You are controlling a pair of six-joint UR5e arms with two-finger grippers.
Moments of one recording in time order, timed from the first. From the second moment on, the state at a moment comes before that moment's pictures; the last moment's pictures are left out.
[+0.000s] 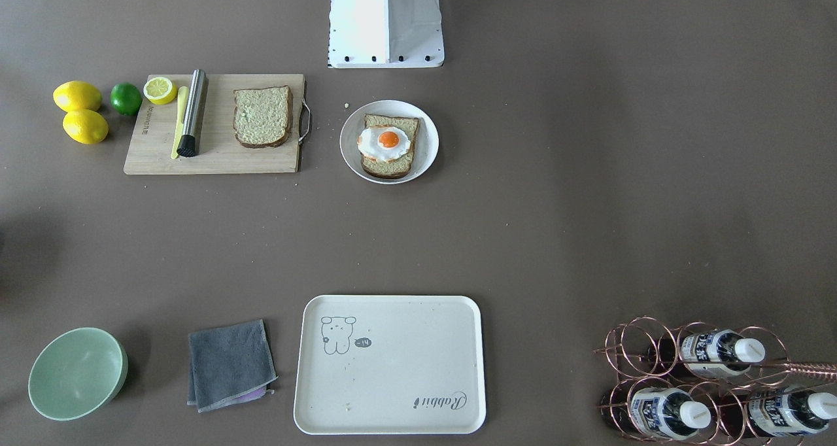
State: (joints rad) left arm -1.60 -1.40 -1.81 -1.40 -2.36 0.04; right arm 1.50 -1.76 1.84 -1.71 2.27 -0.11
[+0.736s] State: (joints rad) left arm -1.60 -1.39 -1.84 -1.40 -2.36 0.03; right arm 1.50 -1.76 1.84 -1.71 2.29 -0.11
